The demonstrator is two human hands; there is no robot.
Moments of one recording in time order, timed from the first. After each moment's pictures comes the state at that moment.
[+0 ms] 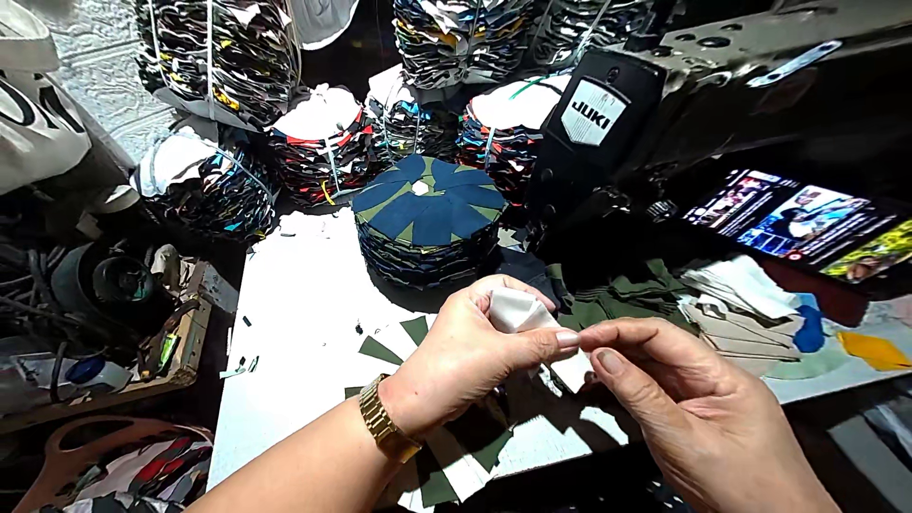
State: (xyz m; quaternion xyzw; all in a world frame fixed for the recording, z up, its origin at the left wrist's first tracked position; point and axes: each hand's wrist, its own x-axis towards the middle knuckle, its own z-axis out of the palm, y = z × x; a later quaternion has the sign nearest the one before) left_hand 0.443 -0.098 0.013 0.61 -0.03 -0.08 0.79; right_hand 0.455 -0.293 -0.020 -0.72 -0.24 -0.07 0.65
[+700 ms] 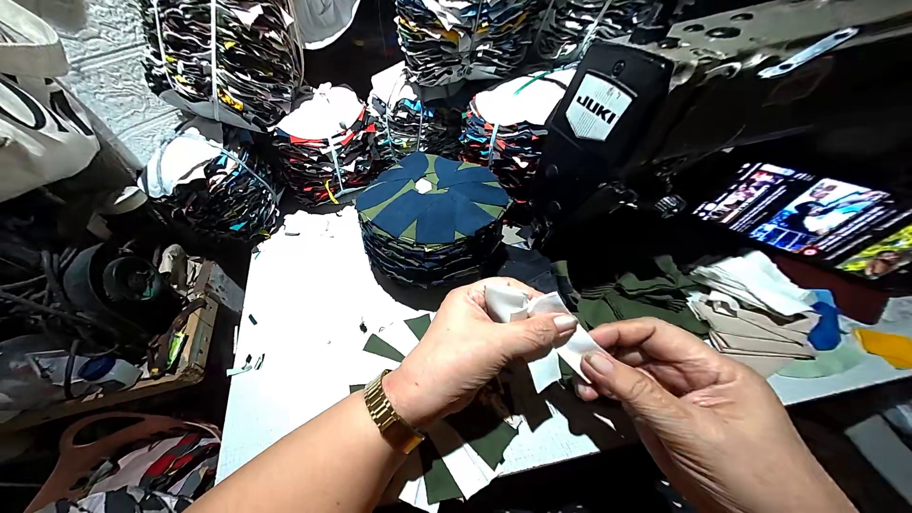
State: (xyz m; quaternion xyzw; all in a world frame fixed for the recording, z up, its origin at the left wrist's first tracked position) left_hand 0.446 -0.097 0.007 0.59 -0.05 -0.06 0.81; right_hand 0.454 -0.292 -0.023 -0.67 -0.20 -0.01 0.72
